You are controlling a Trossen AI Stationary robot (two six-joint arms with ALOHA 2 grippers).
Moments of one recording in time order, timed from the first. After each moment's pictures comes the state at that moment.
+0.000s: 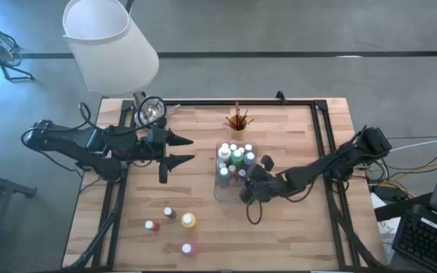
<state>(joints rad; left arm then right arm) -0.23 1.00 1.16 -0.31 -0.35 -0.18 0.34 1.61 0.81 -0.03 0.71 0.68</state>
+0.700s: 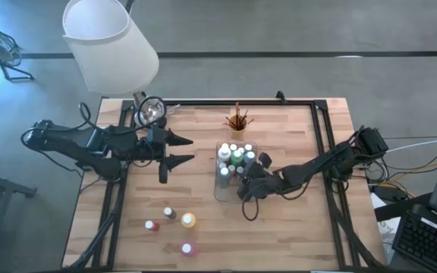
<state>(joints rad) -0.23 1.00 1.16 -0.31 -0.35 -0.19 0.29 1.65 0.83 -0.02 0.71 0.62</state>
